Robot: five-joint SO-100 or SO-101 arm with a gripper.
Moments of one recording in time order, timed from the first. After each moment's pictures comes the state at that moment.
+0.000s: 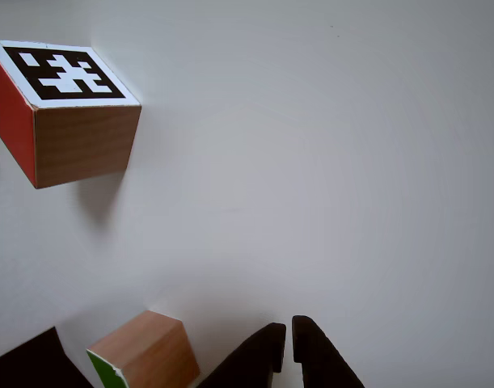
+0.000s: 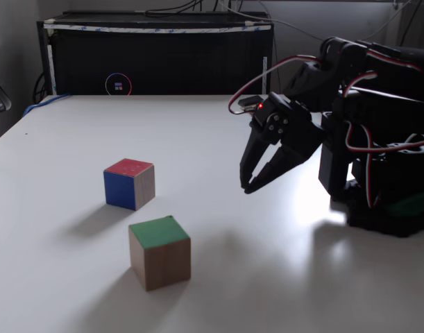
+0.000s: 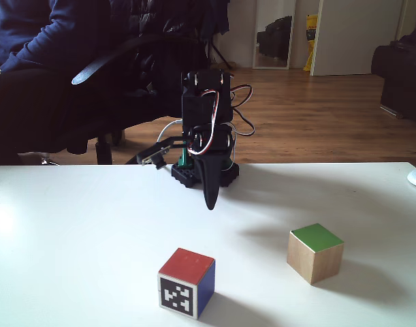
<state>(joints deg) 11.6 188.2 171.0 73.7 -8.0</state>
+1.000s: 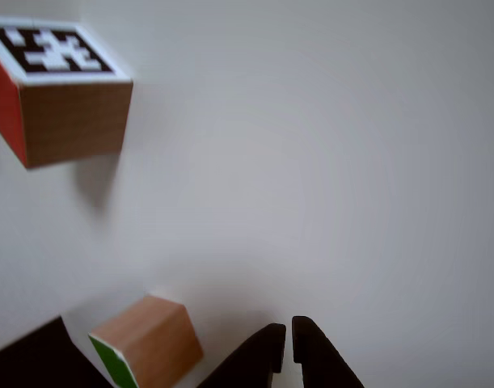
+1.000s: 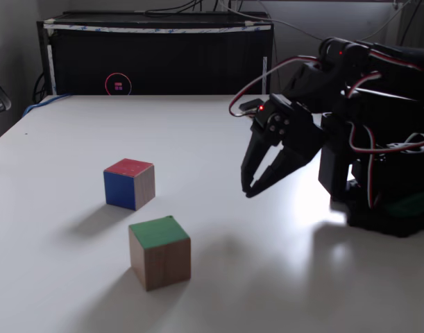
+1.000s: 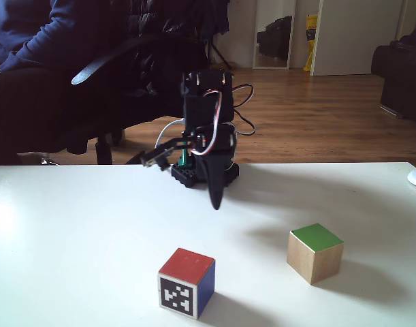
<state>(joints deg) 5.8 188.2 170.9 73.7 -3.3</state>
